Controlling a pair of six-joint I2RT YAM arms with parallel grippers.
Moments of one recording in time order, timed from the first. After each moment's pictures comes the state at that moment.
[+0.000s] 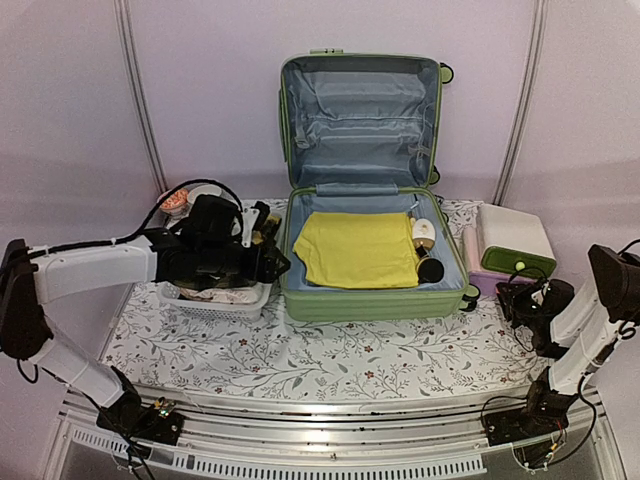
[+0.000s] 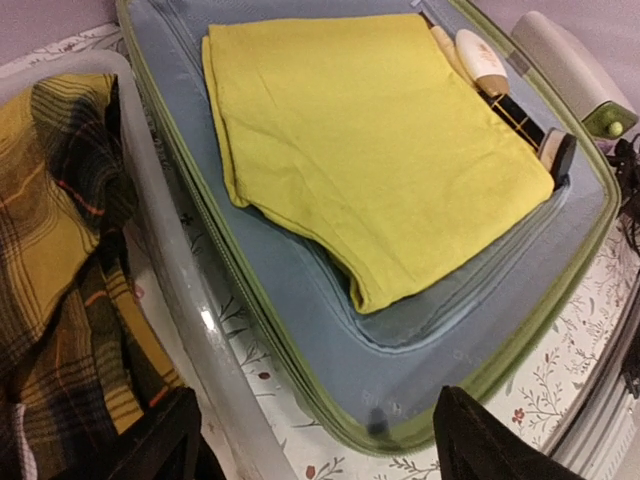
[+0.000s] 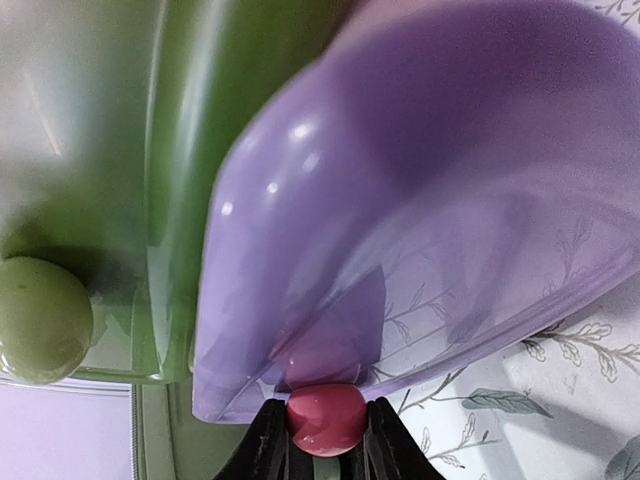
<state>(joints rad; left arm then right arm) -0.69 1.42 0.96 -0.19 0.07 -0.31 -0.31 1.64 0.14 1.12 -0.52 1.12</state>
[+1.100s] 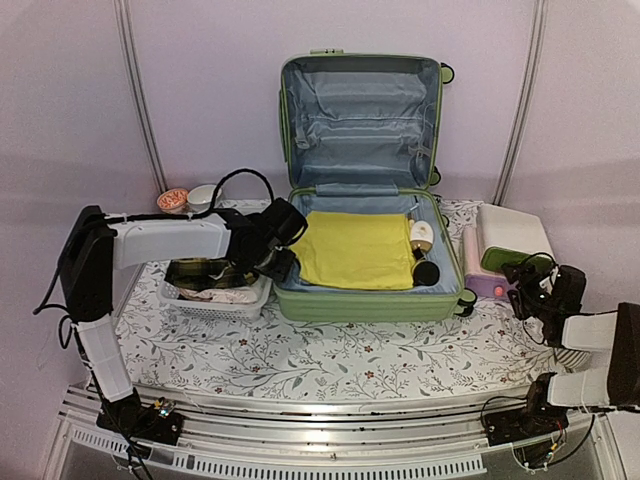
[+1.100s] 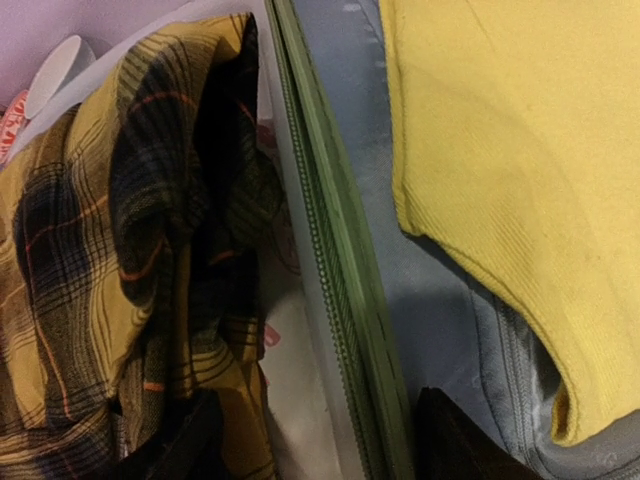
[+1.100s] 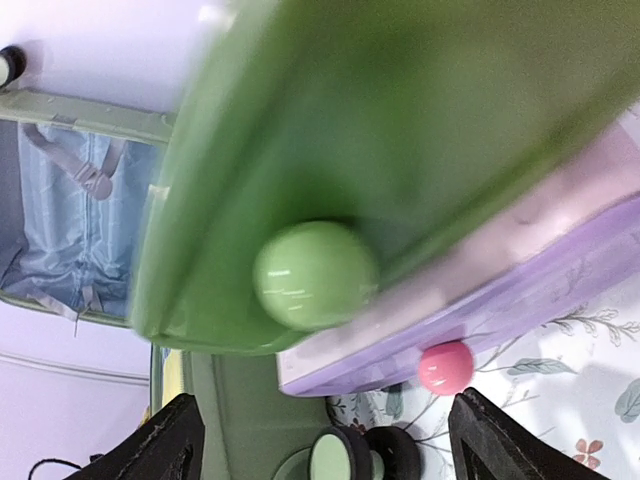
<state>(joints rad) -0.80 1.86 1.40 -0.61 -0.56 -0.34 -0.29 1.15 0.19 0.56 -0.47 0.98</state>
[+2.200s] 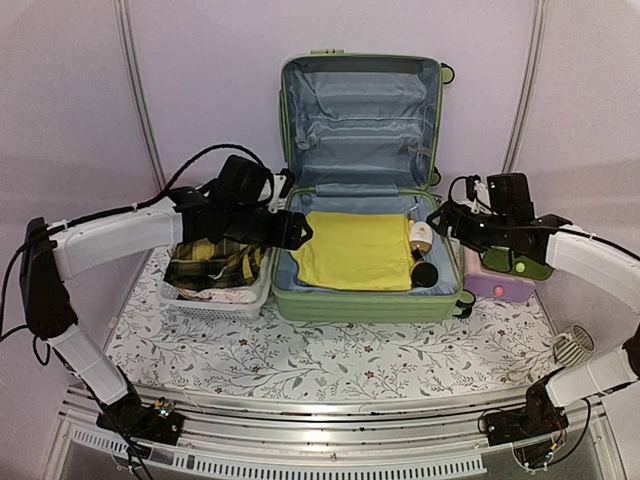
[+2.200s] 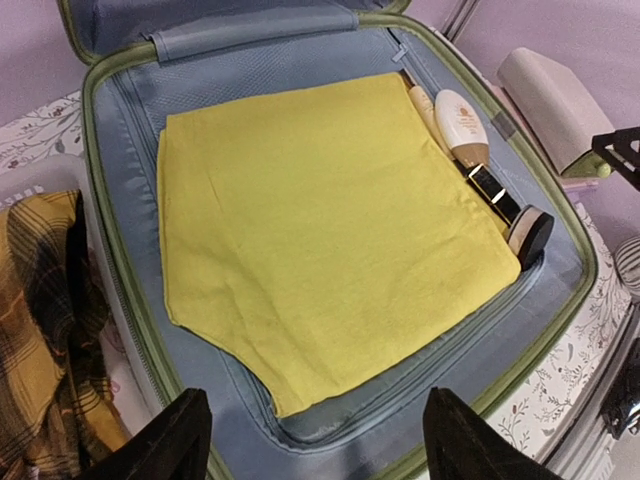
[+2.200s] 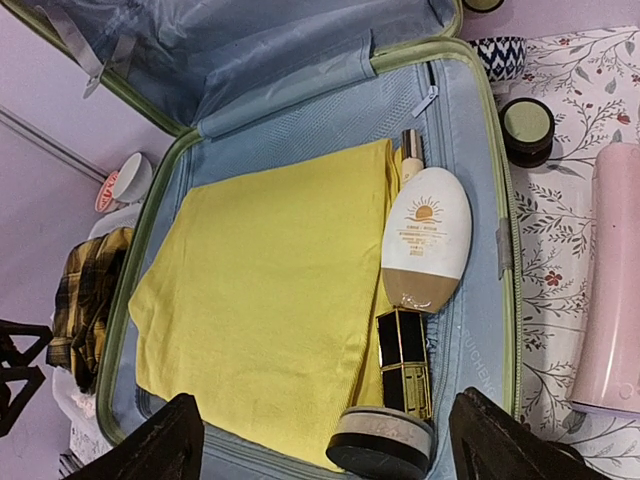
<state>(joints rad) -0.75 1.63 1.37 -0.40 -0.04 -0.33 0.37 1.29 0.97 -0.22 -0.11 0.57</state>
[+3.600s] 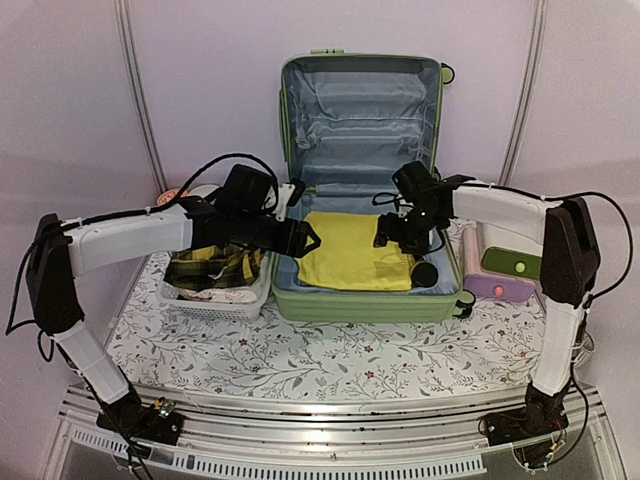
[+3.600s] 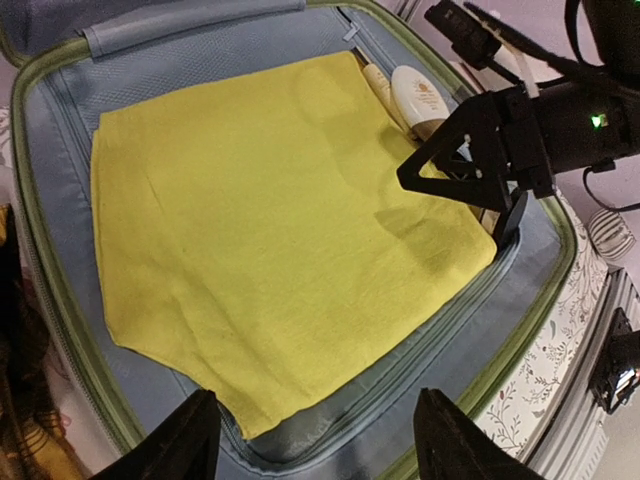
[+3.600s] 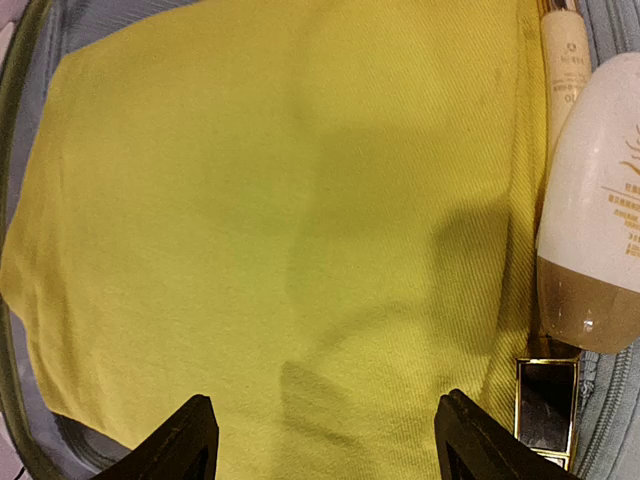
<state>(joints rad) -0.73 1.67 1.33 -0.29 0.12 -0.28 0.55 1.95 1.63 -0.70 -0.03 0.59</state>
